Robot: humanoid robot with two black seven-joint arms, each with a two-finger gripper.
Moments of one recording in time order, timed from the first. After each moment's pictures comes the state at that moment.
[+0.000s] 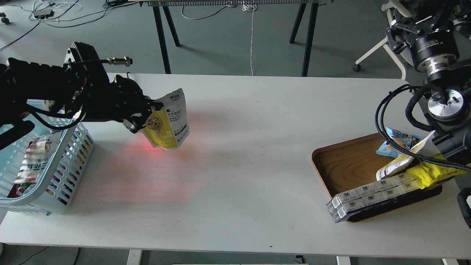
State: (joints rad) left arm -0.98 0.91 -0.45 -1.48 2.18 -0.40 -0.49; right arm 0.94 -0.38 0.67 0.46 0.32 0.49 0.39
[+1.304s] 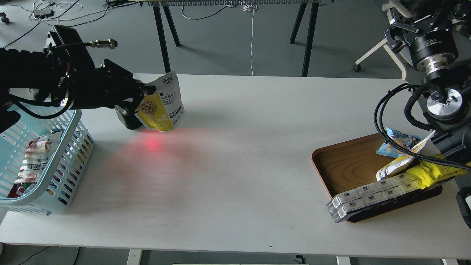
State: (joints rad) left arm -0.96 0.96 -0.55 -1.49 2.18 -0.40 -0.49; right arm 0.95 -0.38 0.67 0.46 0.32 0.49 0.39
